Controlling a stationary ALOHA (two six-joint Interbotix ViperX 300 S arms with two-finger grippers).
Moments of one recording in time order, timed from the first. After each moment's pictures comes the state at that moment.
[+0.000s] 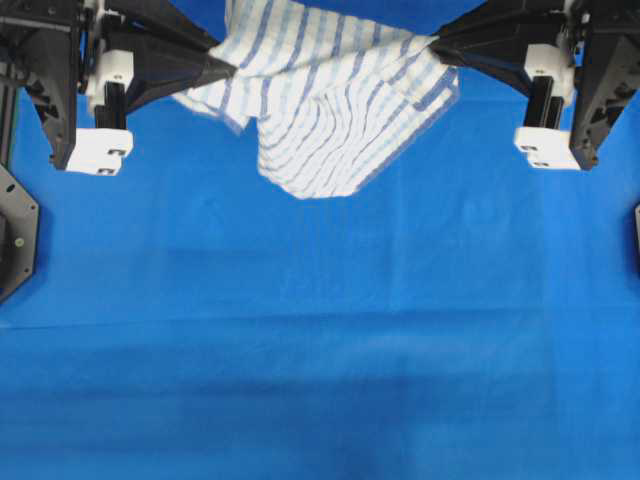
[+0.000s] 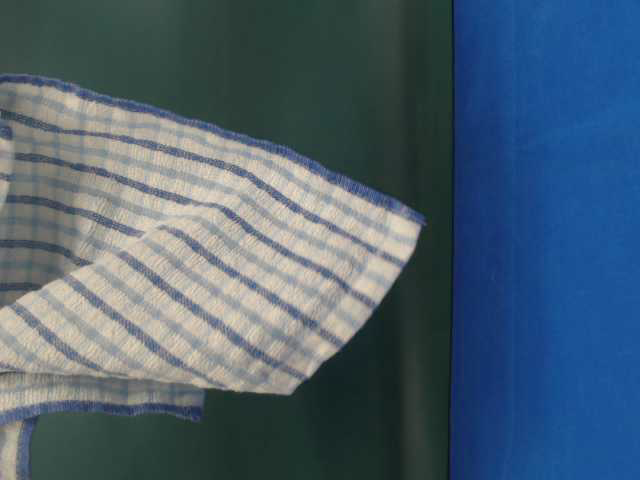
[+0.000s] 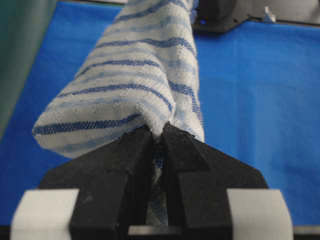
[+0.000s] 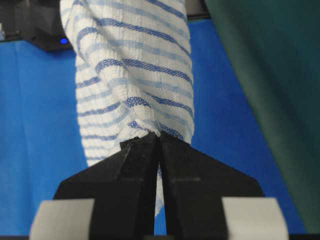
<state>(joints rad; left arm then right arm) 0.12 -0.53 0.32 -0.02 0.51 0.02 -0.04 -0.47 0.23 -0.37 0.71 0.32</state>
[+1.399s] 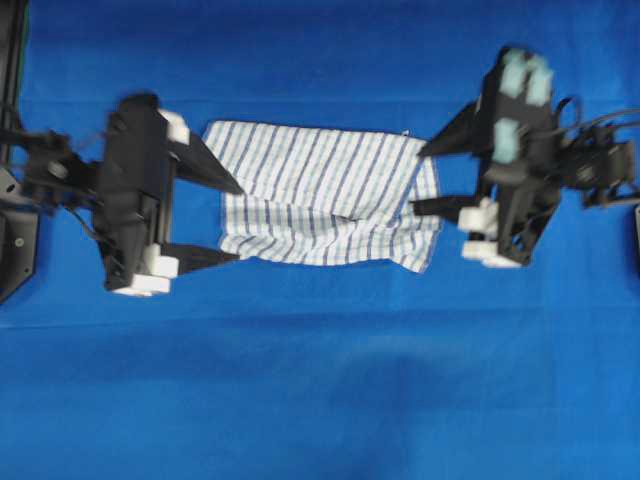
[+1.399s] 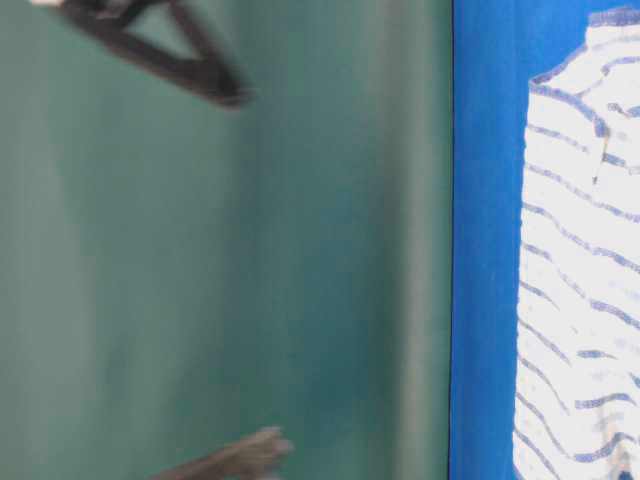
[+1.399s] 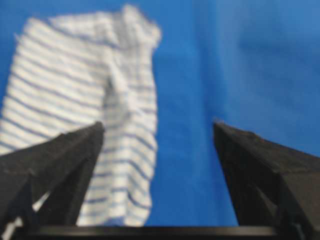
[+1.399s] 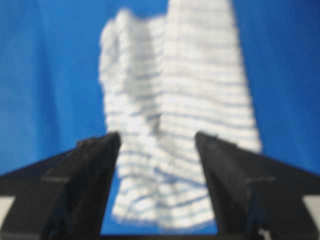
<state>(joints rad) -0.06 -0.45 0.79 -0.02 0.18 -0.01 0.05 -0.36 0.61 -0.36 0.49 0.49</state>
